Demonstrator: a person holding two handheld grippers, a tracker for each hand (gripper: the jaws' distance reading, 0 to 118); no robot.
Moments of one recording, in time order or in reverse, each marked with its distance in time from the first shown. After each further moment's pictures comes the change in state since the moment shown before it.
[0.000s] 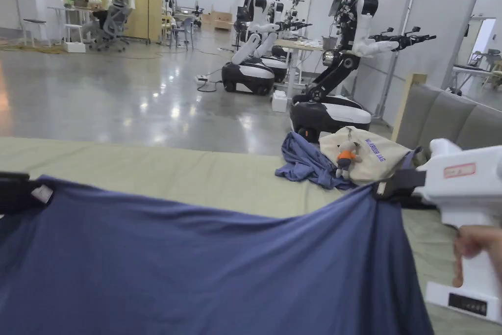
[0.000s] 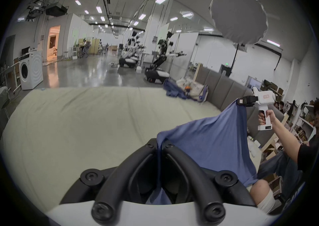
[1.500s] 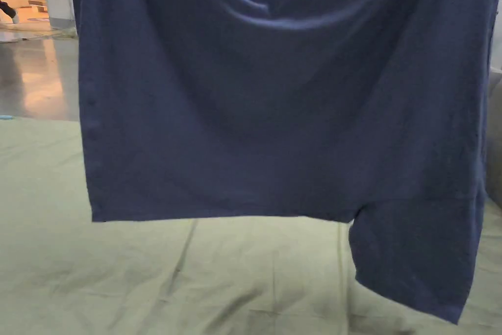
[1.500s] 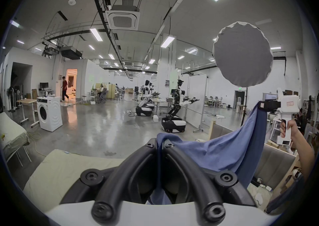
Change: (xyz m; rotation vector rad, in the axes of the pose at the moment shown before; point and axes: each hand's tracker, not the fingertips) left arm 0.042 0.315 0.052 0.376 0.217 -0.106; right arm -0.223 0.280 0.101 0.465 -0.196 0.312
